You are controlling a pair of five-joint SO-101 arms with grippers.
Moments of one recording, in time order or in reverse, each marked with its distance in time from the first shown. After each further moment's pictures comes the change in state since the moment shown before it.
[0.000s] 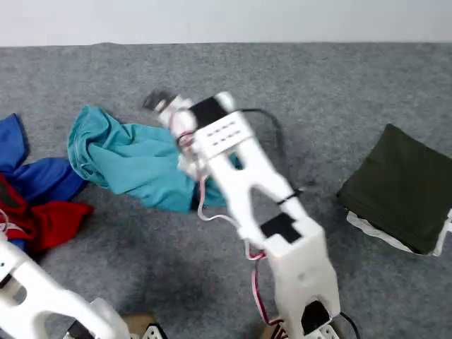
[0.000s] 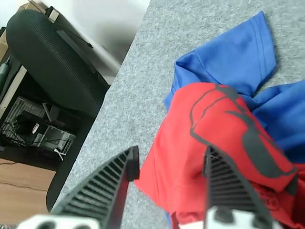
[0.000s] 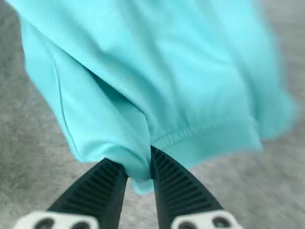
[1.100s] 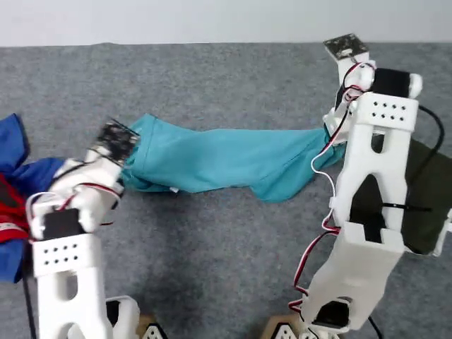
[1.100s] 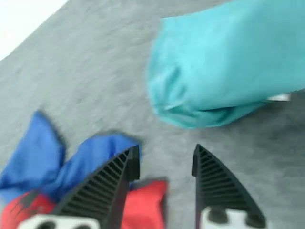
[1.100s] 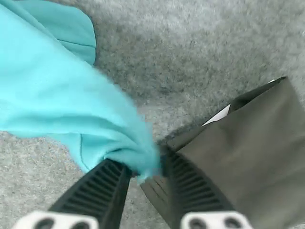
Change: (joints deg) left arm 44.7 -10.6 5.8 22.6 0.0; right arm 40.3 -5.4 0.0 0.1 6.2
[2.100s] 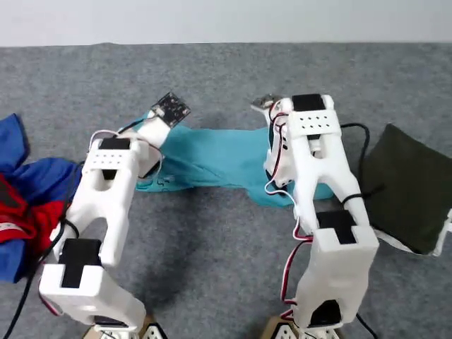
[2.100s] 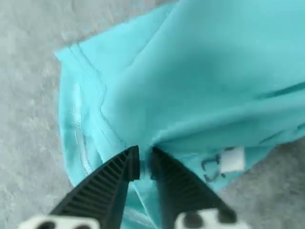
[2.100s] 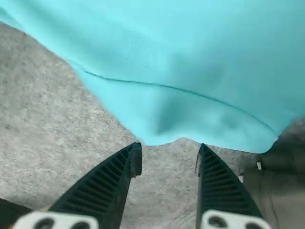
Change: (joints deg) left arm 10.7 54.0 -31.8 -7.3 0.0; right arm -16.1 -0.4 26.5 -2.4 -5.0
